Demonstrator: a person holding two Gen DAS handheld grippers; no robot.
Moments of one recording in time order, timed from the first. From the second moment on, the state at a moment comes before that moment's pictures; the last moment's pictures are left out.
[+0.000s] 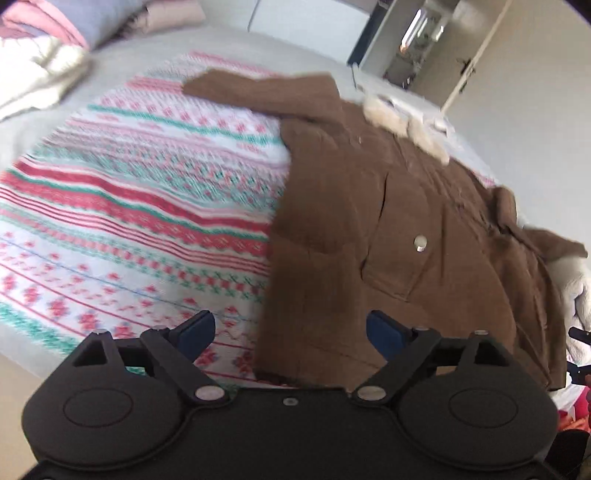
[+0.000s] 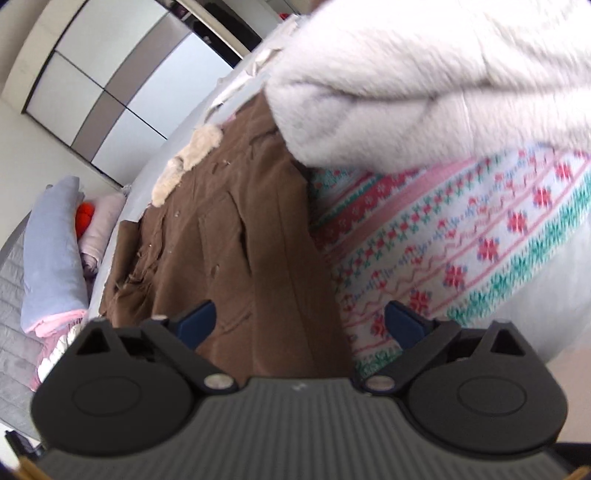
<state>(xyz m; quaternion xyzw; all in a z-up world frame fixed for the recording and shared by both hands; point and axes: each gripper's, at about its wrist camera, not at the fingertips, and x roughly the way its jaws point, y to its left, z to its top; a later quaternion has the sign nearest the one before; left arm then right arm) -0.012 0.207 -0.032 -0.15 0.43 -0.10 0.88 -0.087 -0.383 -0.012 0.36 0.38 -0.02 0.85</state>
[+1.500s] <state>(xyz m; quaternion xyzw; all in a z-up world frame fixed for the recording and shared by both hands) 0.234 0.268 -0.037 -0.25 0.34 0.08 0.90 0.110 -0.265 0.016 0.14 0.39 0.02 0.91</state>
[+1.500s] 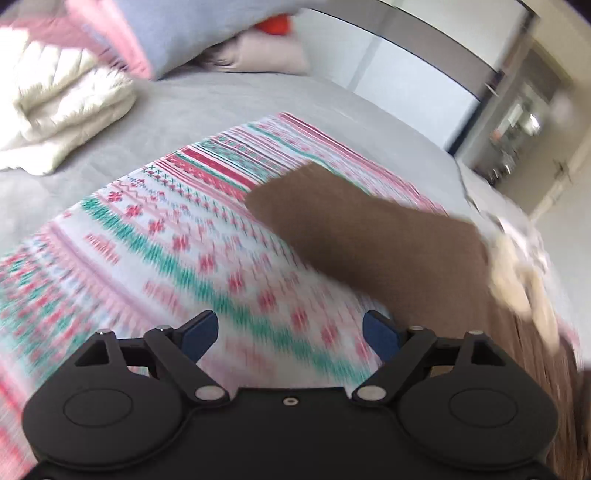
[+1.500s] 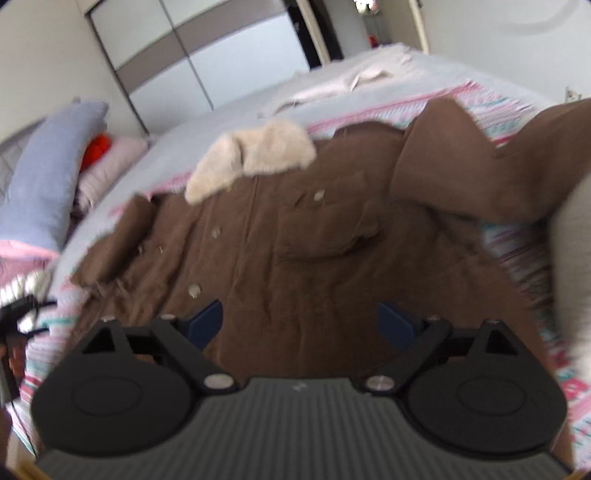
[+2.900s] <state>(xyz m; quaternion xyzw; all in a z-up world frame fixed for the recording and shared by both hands) 0.278 0.307 -0.007 -0.03 0.28 0.29 0.92 0.131 -0.267 0.022 0.10 0.33 -0.01 0.94</state>
